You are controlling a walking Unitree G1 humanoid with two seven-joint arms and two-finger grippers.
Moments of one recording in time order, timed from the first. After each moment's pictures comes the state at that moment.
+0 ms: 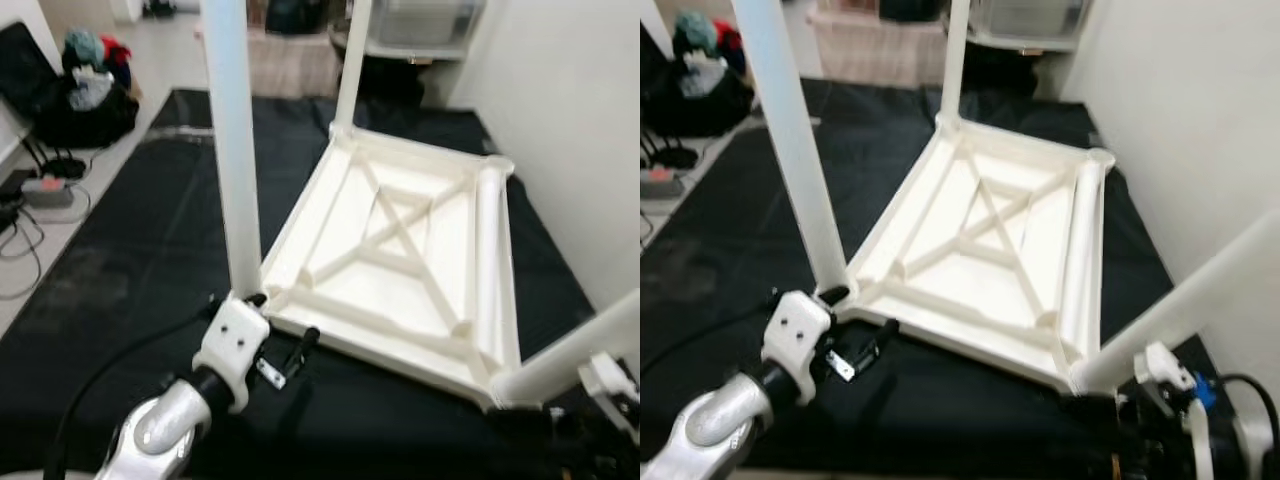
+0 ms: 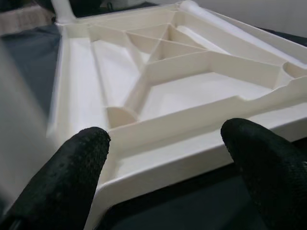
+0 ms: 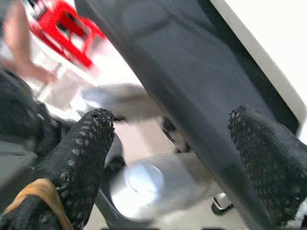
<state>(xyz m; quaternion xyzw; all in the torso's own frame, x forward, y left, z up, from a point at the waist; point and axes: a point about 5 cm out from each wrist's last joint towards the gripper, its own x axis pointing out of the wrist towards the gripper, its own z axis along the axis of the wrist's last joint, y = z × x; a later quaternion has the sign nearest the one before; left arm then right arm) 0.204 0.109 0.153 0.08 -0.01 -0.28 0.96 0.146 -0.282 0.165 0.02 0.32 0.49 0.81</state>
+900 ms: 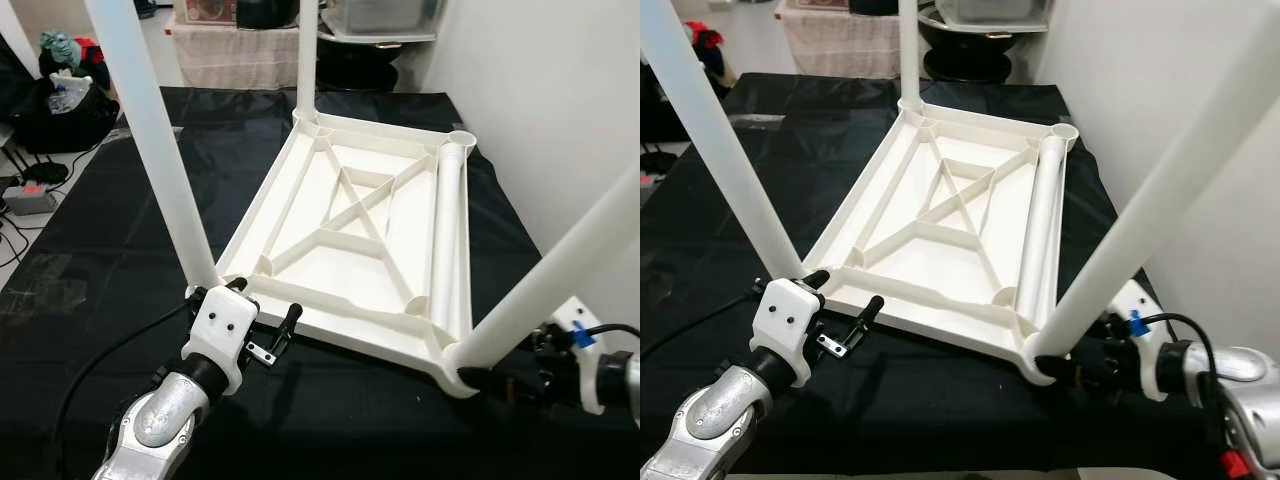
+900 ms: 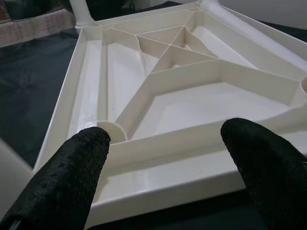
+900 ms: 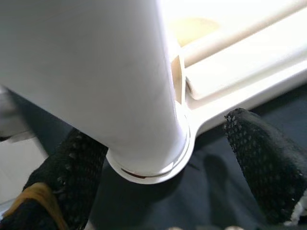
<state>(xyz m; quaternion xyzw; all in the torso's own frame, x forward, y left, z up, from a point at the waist) 0.214 0.123 0.160 0.09 -0.03 -0.19 0.98 0.216 -0.268 0.161 -0.12 0.26 0.41 0.86</state>
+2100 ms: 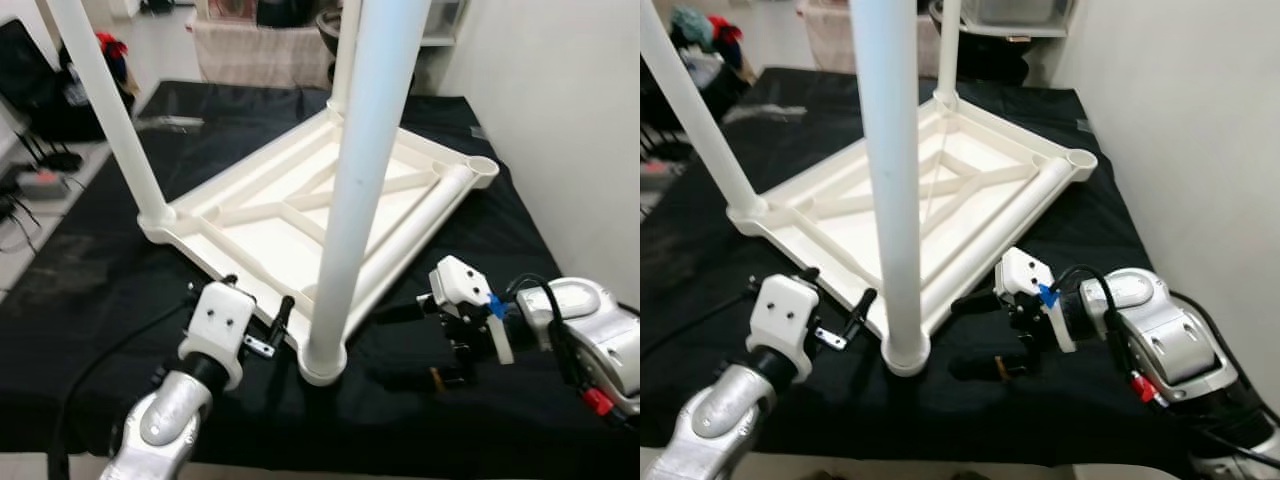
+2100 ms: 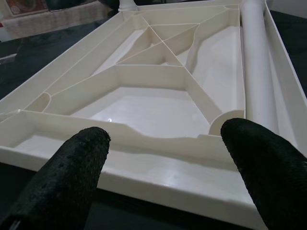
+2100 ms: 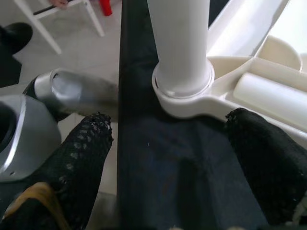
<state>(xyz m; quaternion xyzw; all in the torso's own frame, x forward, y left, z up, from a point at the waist) 0.217 0.124 0.163 0.10 -0.03 -0.14 0.98 0.256 -0.188 0.196 -0.21 0.20 0.65 0.70</state>
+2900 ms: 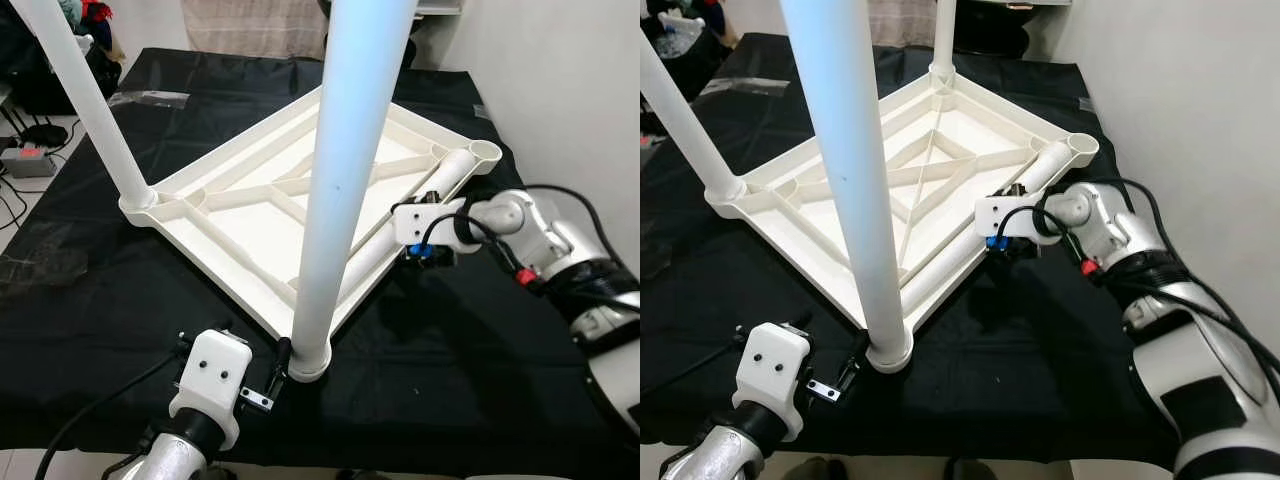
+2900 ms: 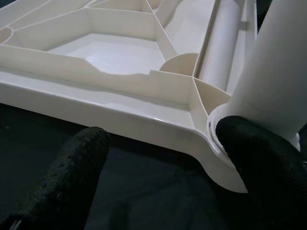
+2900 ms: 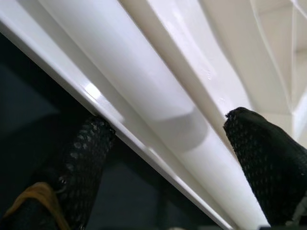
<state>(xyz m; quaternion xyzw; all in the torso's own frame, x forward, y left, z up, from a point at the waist) 0.165 0.115 0.150 0.08 0.03 -0.18 0.98 0.381 -0.189 0.226 -0.61 0.10 0.41 0.67</state>
